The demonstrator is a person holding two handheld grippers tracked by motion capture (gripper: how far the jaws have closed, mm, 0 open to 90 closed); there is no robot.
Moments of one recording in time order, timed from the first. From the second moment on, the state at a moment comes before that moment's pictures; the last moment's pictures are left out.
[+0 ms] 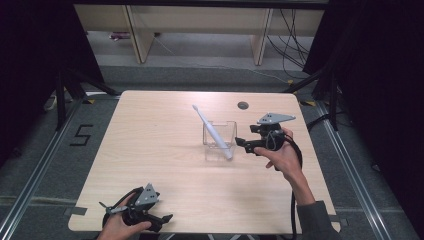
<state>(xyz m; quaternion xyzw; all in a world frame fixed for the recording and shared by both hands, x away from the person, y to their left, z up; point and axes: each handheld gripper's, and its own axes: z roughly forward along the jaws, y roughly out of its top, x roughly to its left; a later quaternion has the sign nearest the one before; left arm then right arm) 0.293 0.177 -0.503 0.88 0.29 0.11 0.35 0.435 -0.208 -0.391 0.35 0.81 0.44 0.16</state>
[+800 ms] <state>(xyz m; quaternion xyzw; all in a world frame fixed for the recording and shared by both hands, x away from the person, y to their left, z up) 0.293 0.178 -0.503 0.89 0.29 0.11 0.34 0.420 -0.211 -0.404 0.35 0.81 0.43 0.17</state>
